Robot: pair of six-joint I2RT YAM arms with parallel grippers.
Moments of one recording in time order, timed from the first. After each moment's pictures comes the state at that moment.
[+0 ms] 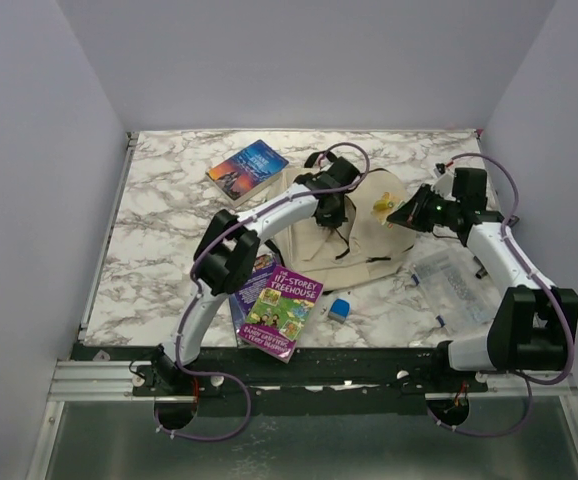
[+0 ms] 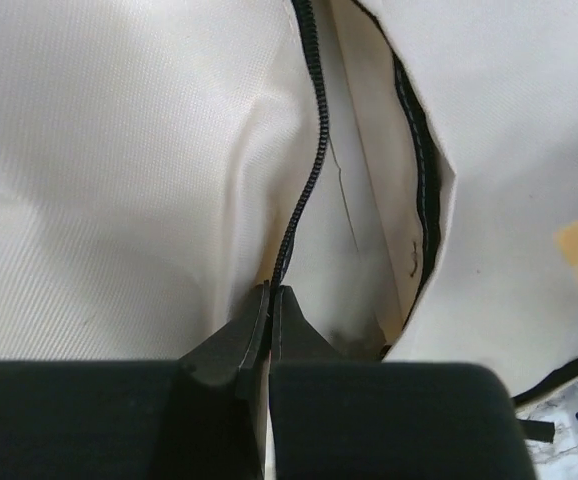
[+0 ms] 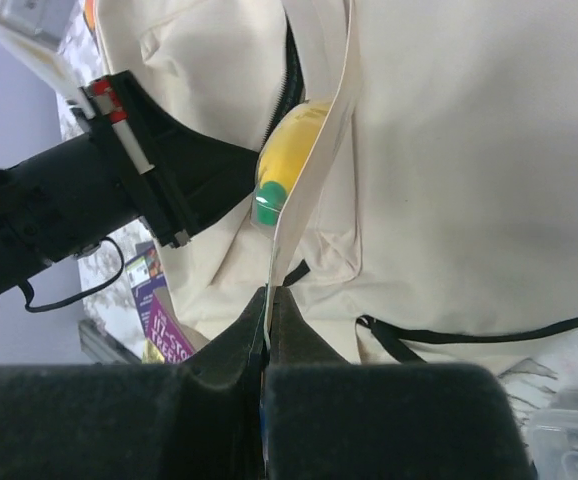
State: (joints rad) left arm -0.75 2.34 2.07 -0.76 -0.09 -0.69; right arm -0.04 1.37 0.94 -0.31 -0.60 0.49
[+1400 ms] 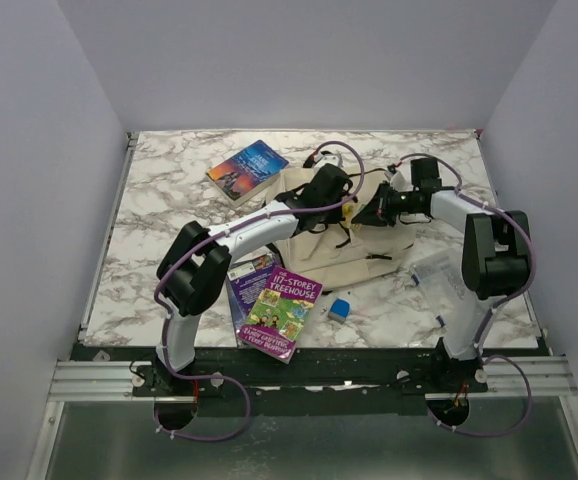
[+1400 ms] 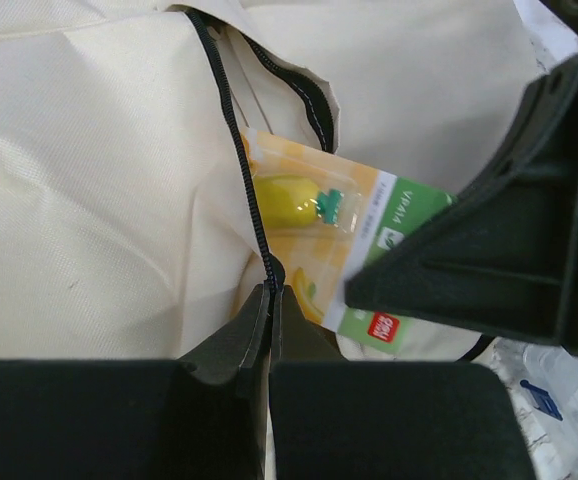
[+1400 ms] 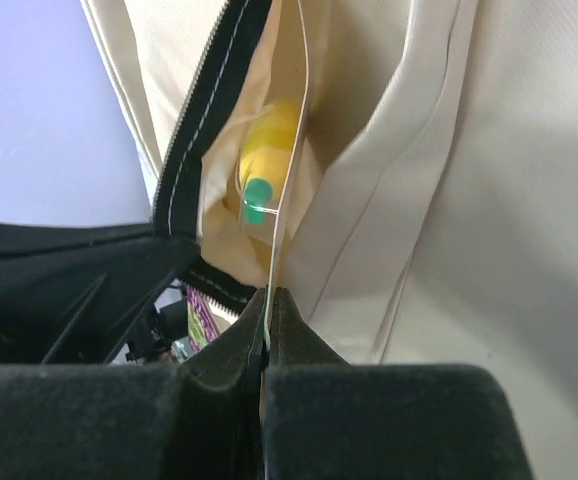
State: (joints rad) left arm -0.79 1.98 1.57 -0.27 -0.19 -0.60; right arm 0.08 1.85 1.16 -0.27 -0.89 0.51
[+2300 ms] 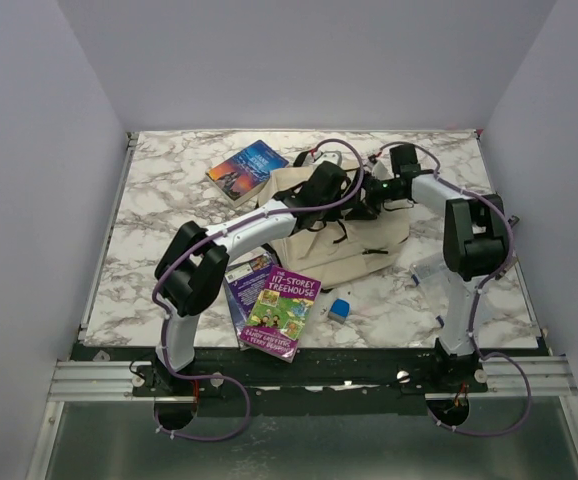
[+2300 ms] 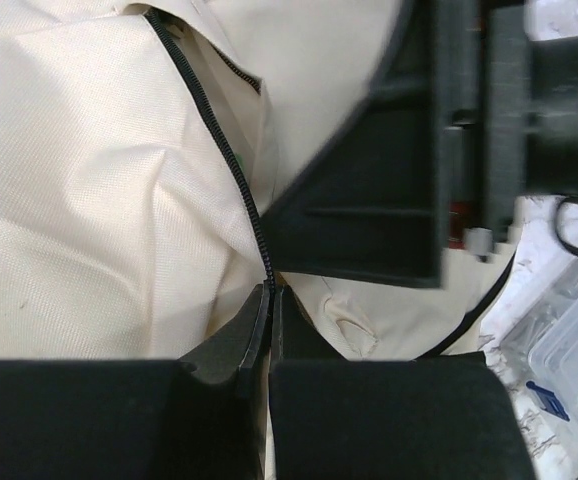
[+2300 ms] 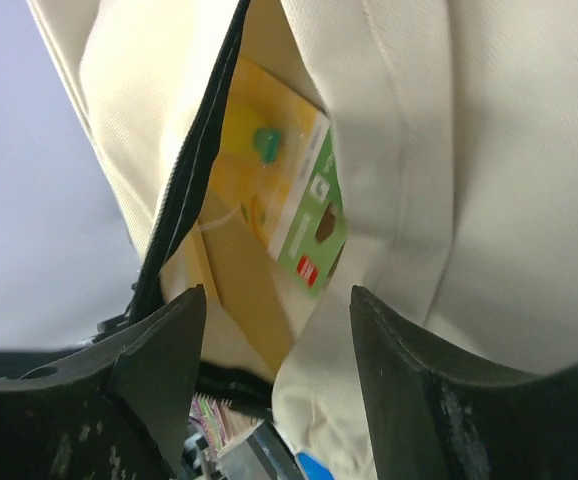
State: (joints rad) left arm -0.79 1.97 1.57 -0.26 -0.19 -0.57; right arm 0.16 2.12 1.48 -0.38 -0.88 0.46
